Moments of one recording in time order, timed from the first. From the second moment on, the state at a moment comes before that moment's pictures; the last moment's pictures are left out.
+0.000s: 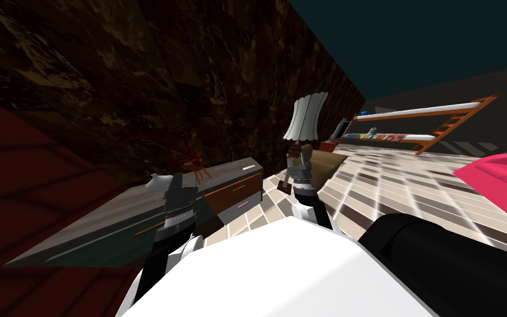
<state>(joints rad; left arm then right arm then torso) 0.52 0.01 -0.03 -2.37 -0.04 -0.42 -0.05 0.53 0.01 -0.06 -2.40 -0.08 -0.48 -0.05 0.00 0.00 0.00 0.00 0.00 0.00</state>
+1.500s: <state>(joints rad) 0.51 0.10 -0.03 -2.31 -0.05 -0.43 -0.05 0.53 0.01 -0.06 -2.40 -0.08 -0.48 -0.05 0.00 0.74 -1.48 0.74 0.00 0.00</state>
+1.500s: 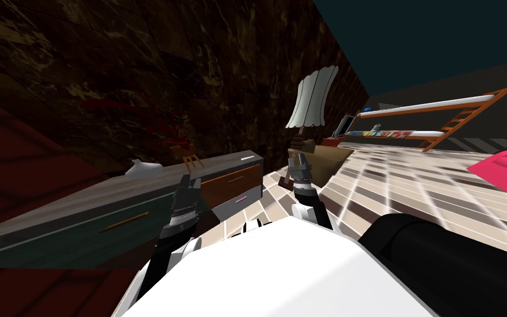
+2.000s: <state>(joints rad) 0.48 0.14 -0.01 -2.18 -0.05 -0.45 -0.06 0.53 0.01 -0.06 -2.40 -0.08 -0.48 -0.05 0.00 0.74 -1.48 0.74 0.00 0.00</state>
